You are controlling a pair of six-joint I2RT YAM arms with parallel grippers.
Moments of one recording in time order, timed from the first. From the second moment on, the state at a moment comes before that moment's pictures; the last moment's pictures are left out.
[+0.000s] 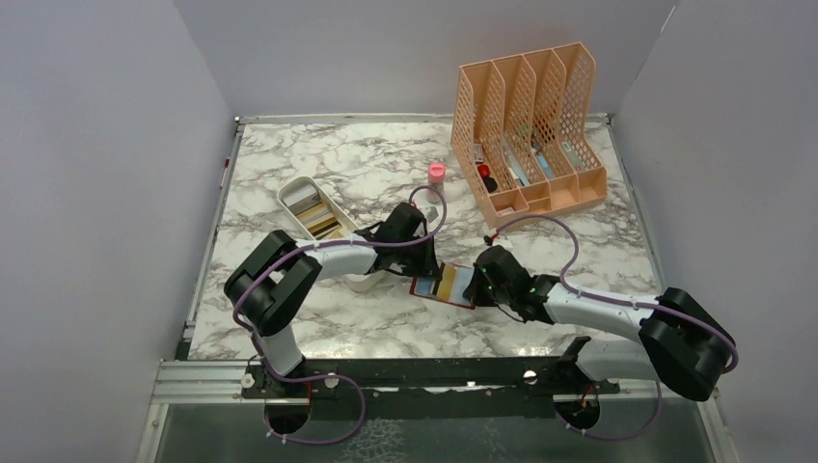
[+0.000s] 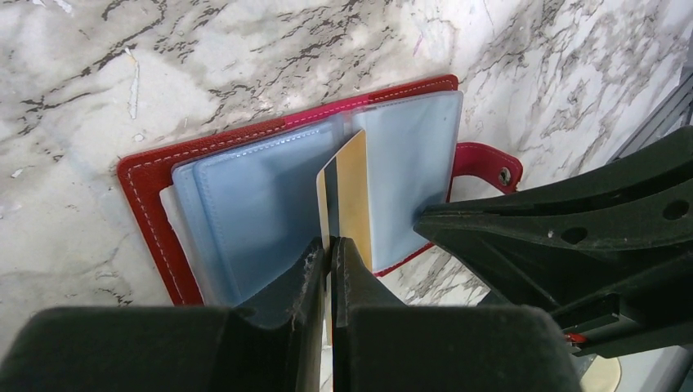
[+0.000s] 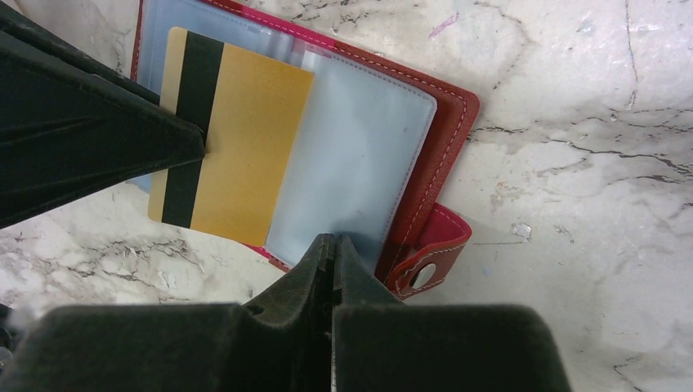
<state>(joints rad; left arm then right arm) -0.75 1.73 0.90 -0.02 0.36 -0.64 0.82 1.24 0.45 -0.06 0.14 0.76</state>
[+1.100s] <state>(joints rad) -0.75 1.74 0.82 0.14 0.36 -0.76 0.82 1.16 0.45 -0.13 0.14 0.76</state>
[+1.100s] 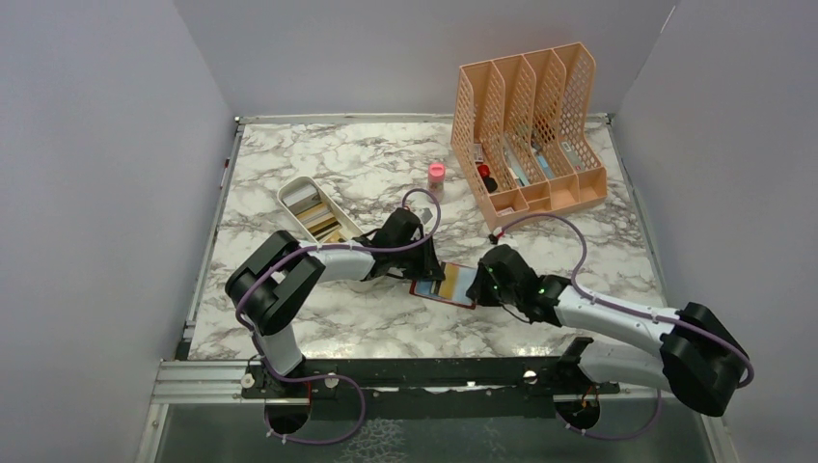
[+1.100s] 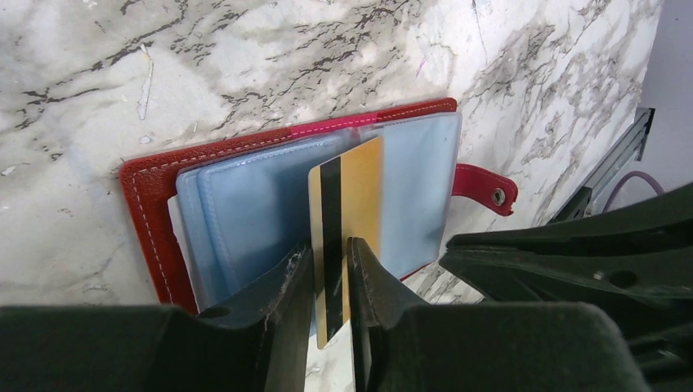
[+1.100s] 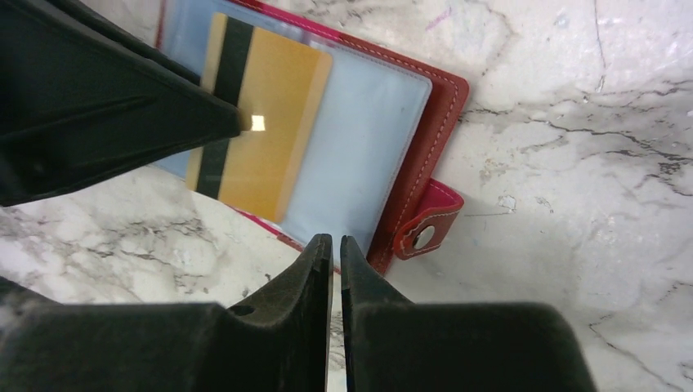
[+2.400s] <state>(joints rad) -0.79 1.70 0.88 0.00 0.25 -0.68 0.82 1.19 0.46 -0.18 0.22 0.77</state>
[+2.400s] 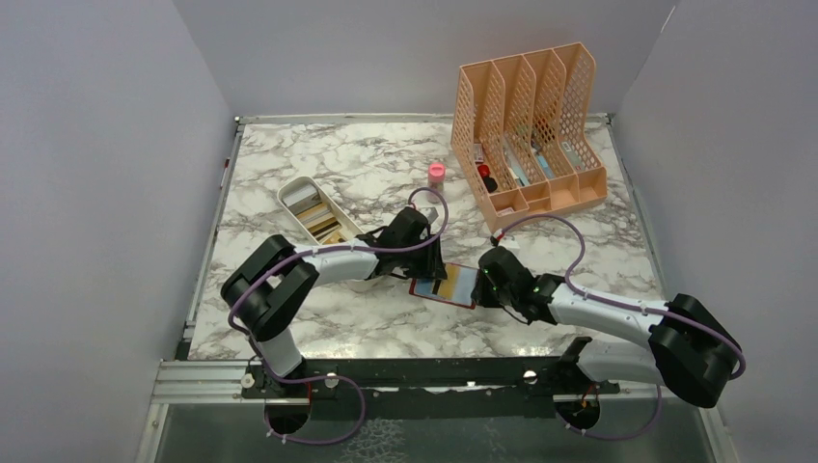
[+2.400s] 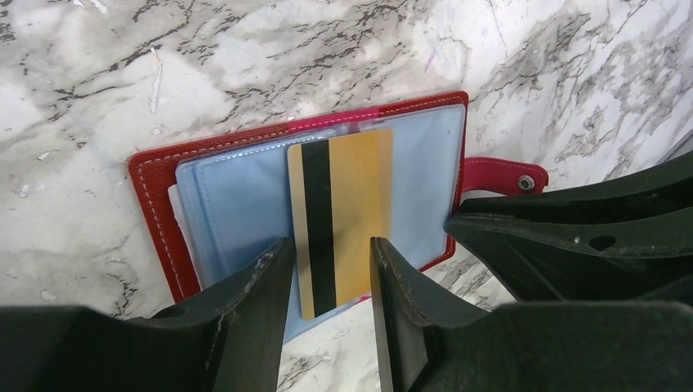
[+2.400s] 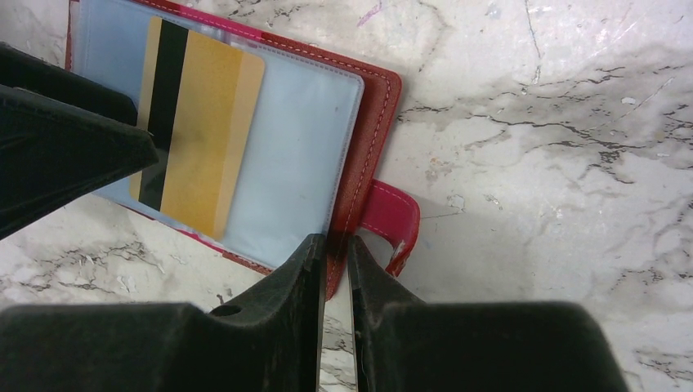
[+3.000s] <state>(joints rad) -0.82 1.72 0.88 0.03 0.25 -0.71 0.82 1.20 0.45 -0.16 0.22 0.77</state>
